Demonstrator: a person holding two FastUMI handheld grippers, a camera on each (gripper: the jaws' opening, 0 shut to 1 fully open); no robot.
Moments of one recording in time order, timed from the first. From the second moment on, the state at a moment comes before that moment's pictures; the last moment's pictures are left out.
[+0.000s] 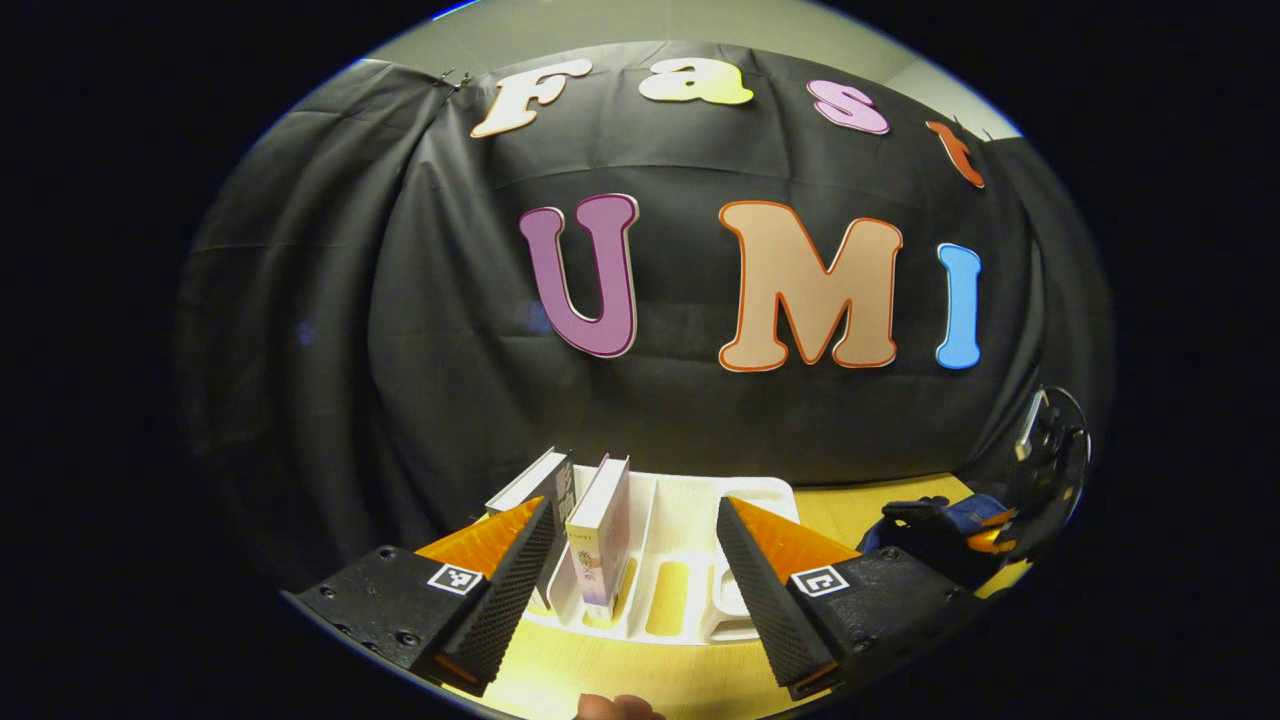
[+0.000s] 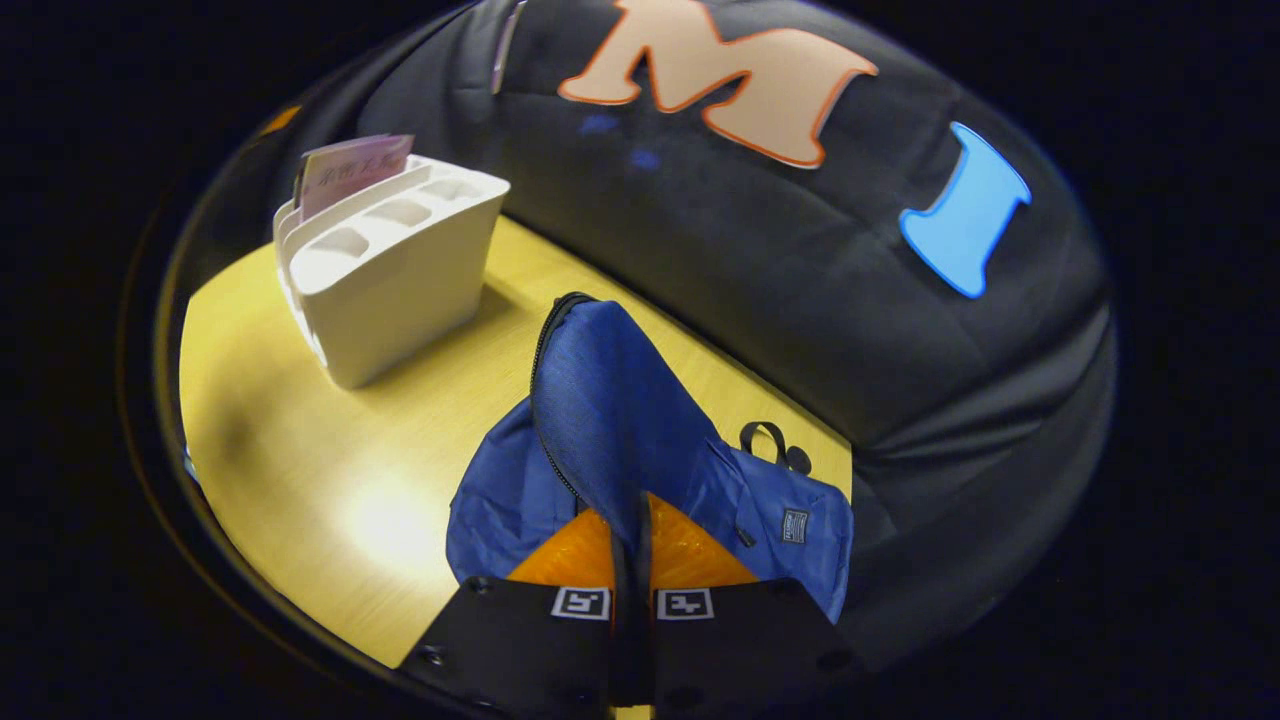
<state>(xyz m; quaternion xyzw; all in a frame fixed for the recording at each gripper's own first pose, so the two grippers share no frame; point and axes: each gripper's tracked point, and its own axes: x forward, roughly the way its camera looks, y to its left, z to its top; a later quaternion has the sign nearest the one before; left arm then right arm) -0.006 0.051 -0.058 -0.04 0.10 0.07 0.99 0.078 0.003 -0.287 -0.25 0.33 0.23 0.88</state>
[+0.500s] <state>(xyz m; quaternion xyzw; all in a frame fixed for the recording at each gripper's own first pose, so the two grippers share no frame) 0.026 0.071 -0.071 -0.01 0.15 0.08 0.99 0.092 -0.040 -0.260 -0.02 0.35 0.14 0.93</state>
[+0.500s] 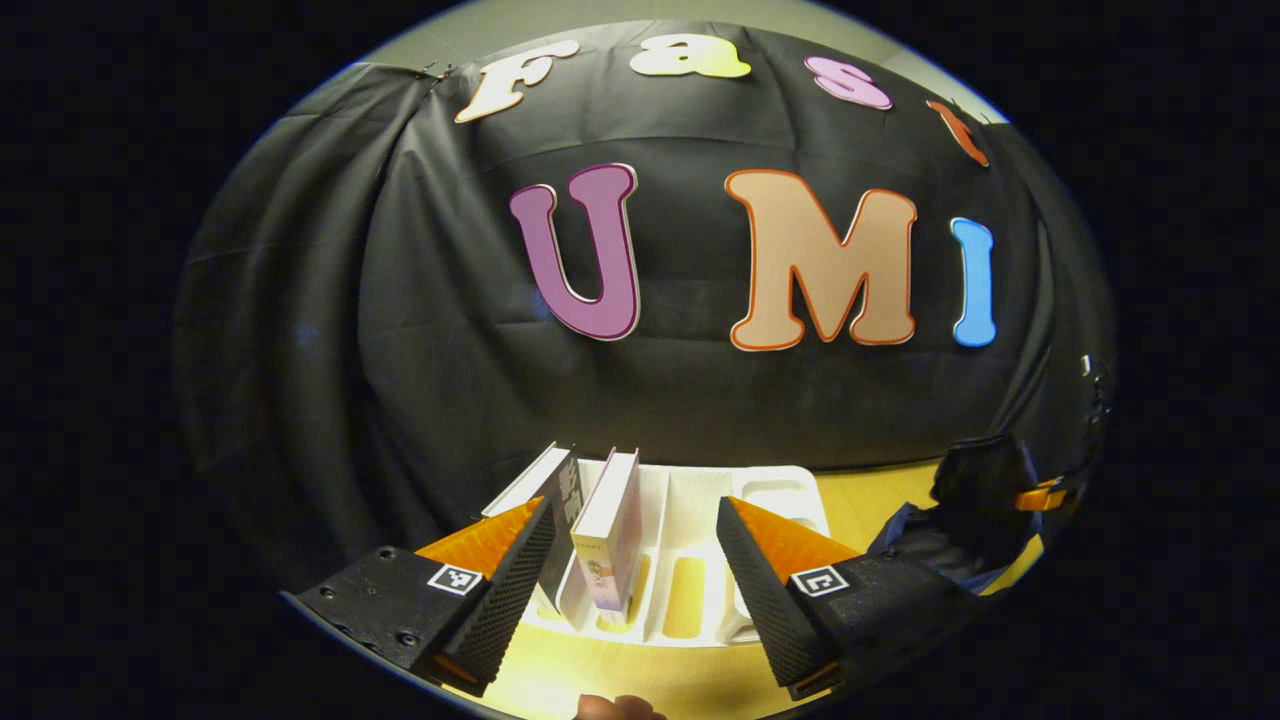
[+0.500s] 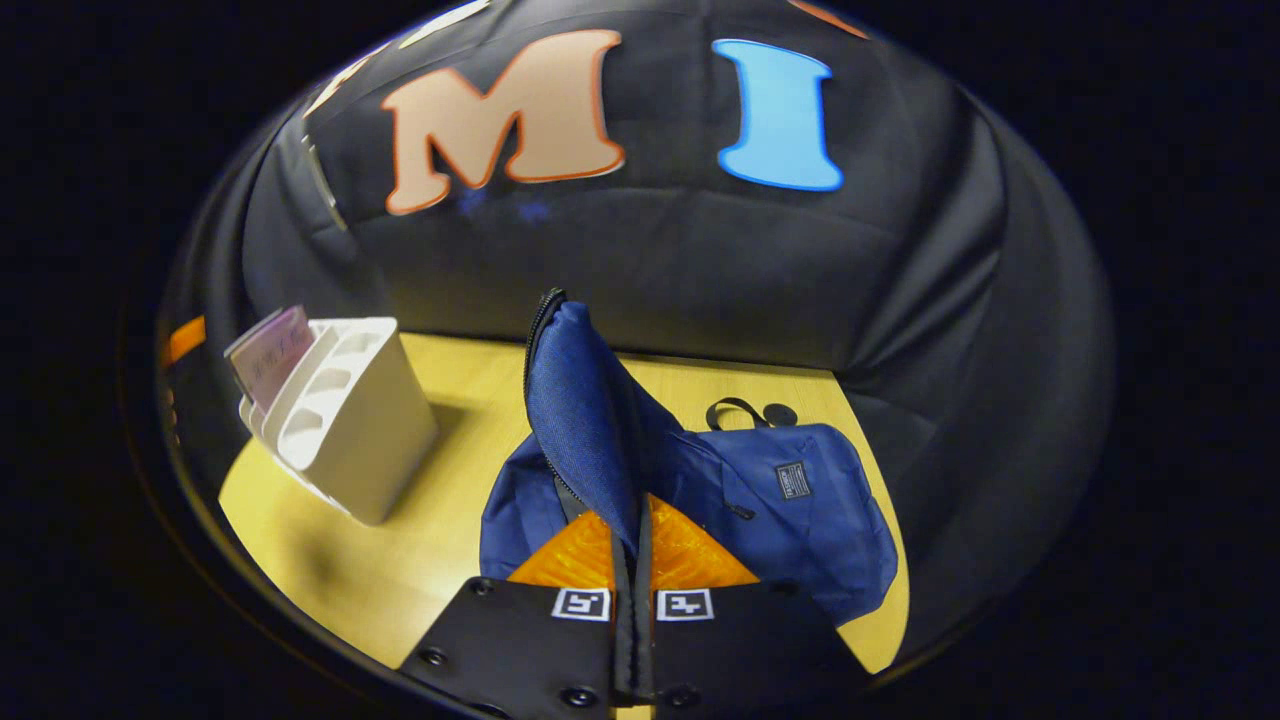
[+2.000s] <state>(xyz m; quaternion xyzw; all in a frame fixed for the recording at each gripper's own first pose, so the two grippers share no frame) 0.137 0.115 -0.205 0.06 0.53 -0.02 0.85 0.097 -0.047 -0.259 -0.01 0.35 0.13 0.93</state>
